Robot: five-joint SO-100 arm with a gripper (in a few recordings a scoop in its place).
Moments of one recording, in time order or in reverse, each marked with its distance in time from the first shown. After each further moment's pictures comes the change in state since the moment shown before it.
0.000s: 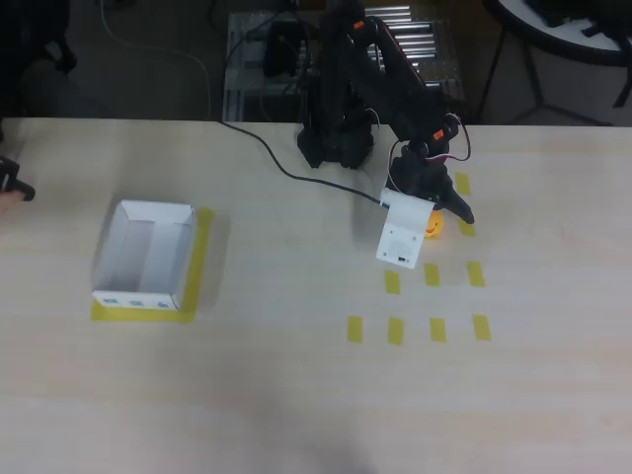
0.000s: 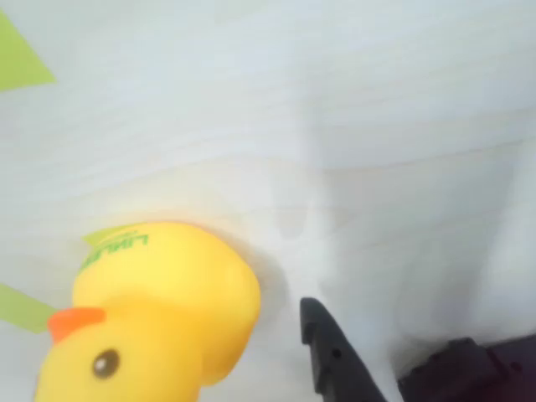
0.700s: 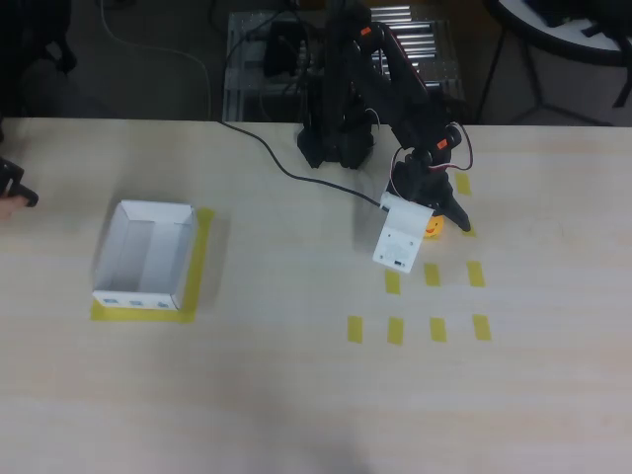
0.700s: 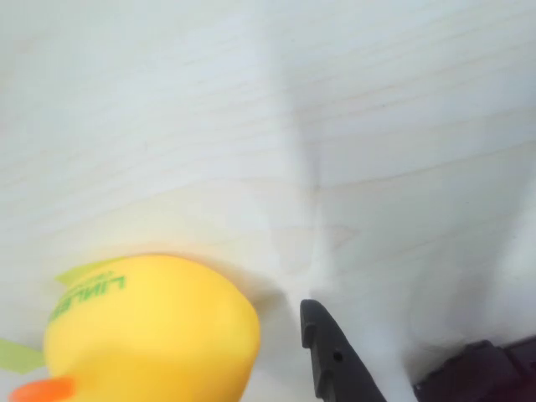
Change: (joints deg) arm 0.0 -4.3 -2.3 -0.4 3.1
